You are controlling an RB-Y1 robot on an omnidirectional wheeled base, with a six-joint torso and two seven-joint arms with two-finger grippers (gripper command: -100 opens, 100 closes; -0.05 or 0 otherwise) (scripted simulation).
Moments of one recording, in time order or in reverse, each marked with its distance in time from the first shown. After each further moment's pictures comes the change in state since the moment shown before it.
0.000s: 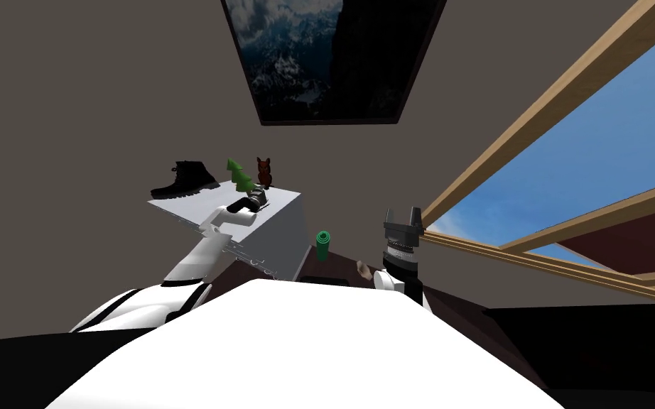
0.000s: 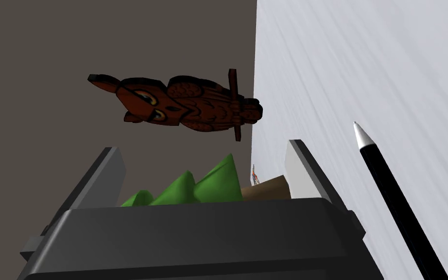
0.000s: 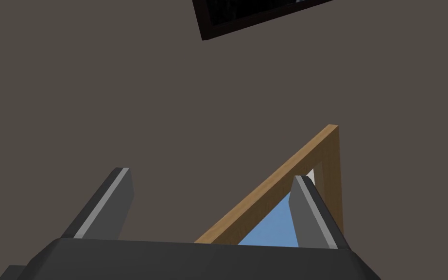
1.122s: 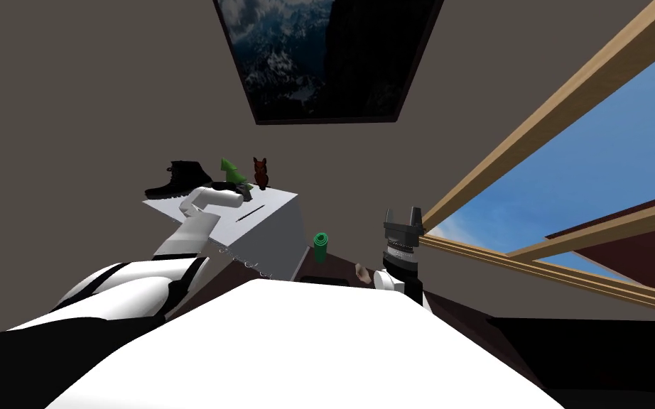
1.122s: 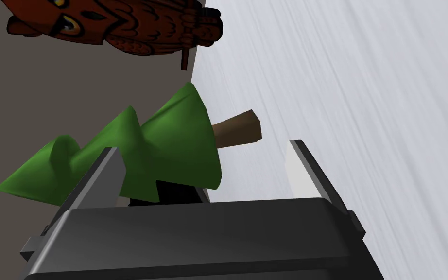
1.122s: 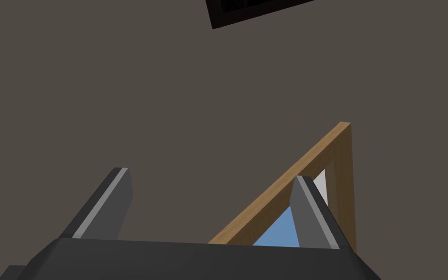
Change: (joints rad) left arm -0.213 0.147 0.065 0.228 0.081 0.362 0.081; right arm 0.000 0.000 0.000 0.000 0.000 0.000 0.000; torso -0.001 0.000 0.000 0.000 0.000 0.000
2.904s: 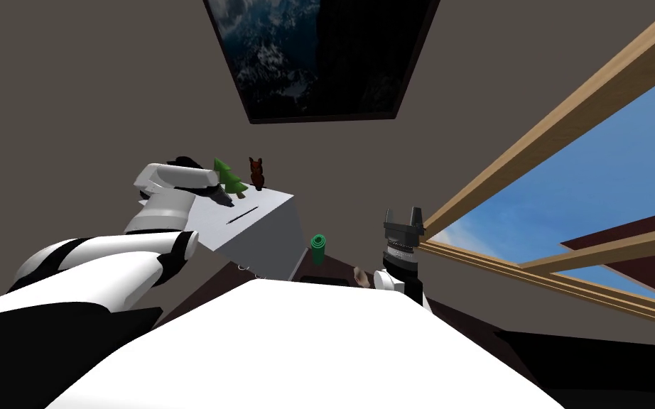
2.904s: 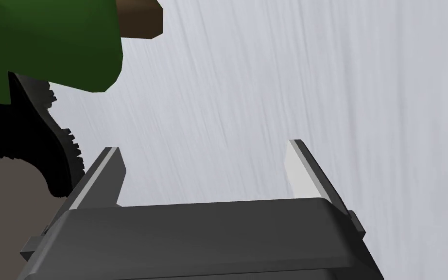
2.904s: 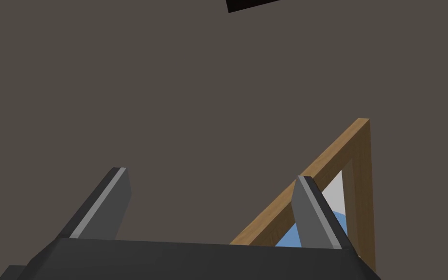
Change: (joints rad) left arm -0.249 0.160 0.073 0.320 0.112 0.539 0.103; right arm 0.000 0.000 0.000 0.000 0.000 0.000 0.000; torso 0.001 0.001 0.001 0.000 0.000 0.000
